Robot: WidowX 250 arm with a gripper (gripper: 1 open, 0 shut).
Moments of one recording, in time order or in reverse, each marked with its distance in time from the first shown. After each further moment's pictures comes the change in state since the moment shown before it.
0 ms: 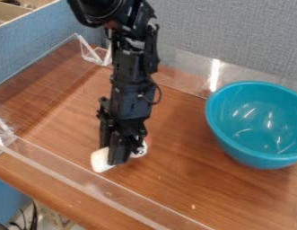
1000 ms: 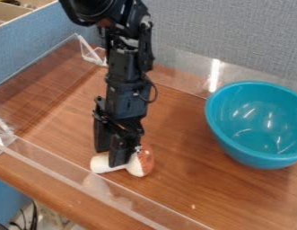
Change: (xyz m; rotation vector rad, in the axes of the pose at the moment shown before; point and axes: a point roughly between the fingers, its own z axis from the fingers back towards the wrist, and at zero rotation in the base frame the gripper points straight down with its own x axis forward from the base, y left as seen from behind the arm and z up) arm -0.003 0.001 0.002 -0.001 -0.032 0.027
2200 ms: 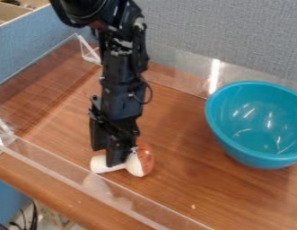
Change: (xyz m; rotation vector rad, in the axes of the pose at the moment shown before) arm -0.001 0.007 -0.001 0.049 -0.047 0.018
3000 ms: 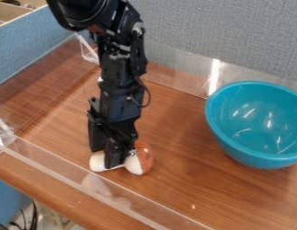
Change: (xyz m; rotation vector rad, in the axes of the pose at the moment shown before) arm 0.000 0.003 -0.004 0.020 -0.008 0.004
